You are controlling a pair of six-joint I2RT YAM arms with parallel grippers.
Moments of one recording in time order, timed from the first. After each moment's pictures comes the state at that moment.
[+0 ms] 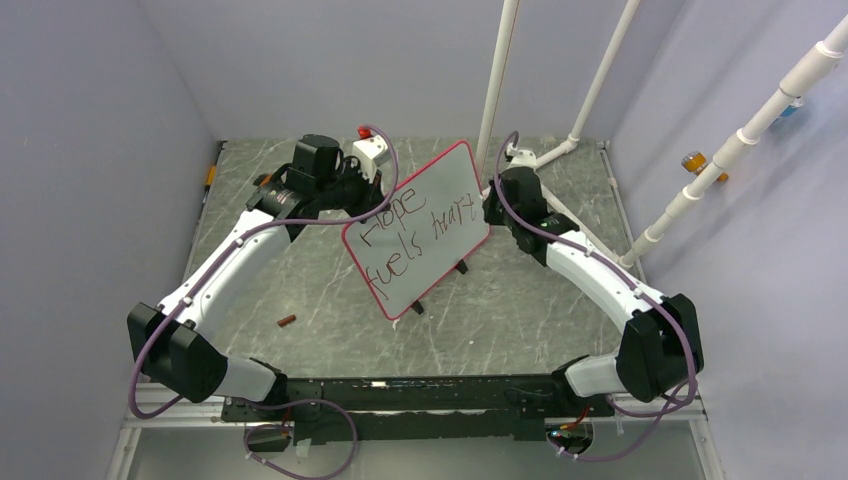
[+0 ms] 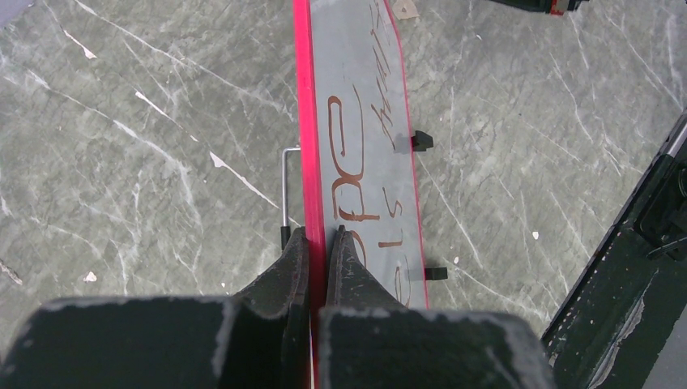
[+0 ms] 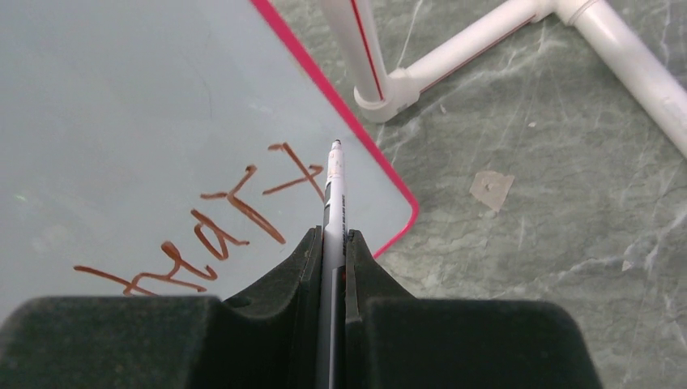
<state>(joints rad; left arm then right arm) -0.47 1.39 1.36 -0.53 0.41 0.13 0.45 1.36 1.01 -0.19 0.22 0.37</state>
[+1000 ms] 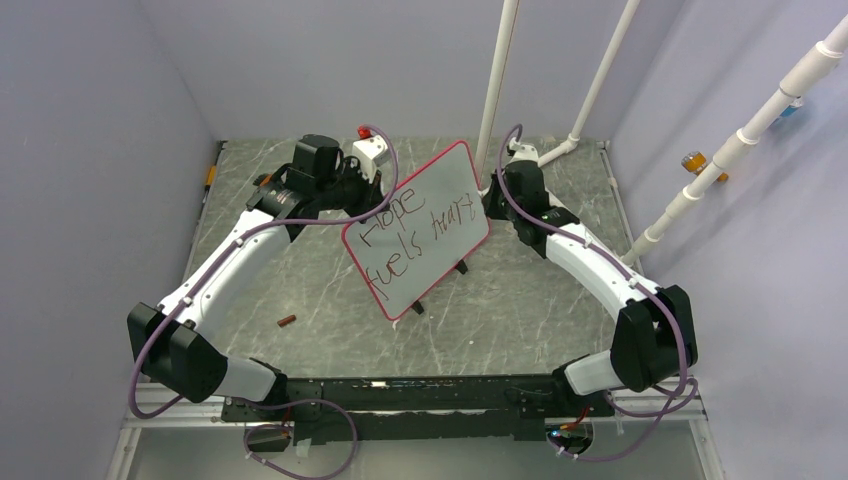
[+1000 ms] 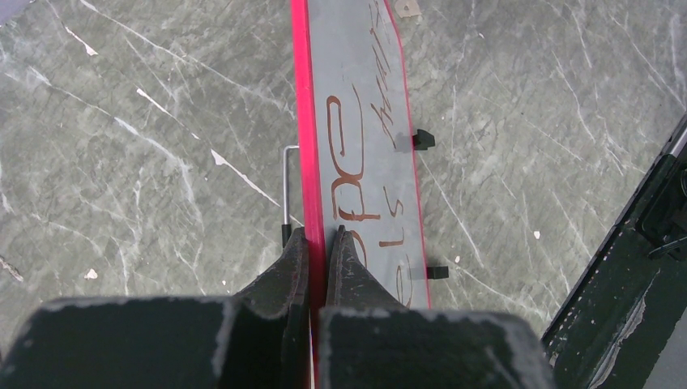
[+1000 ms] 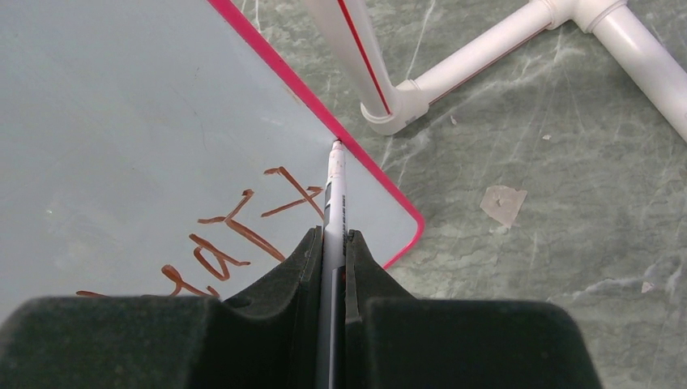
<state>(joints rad) -0.47 1.39 1.36 -0.53 0.40 0.13 0.40 1.41 1.05 -0.16 0.14 0.38</state>
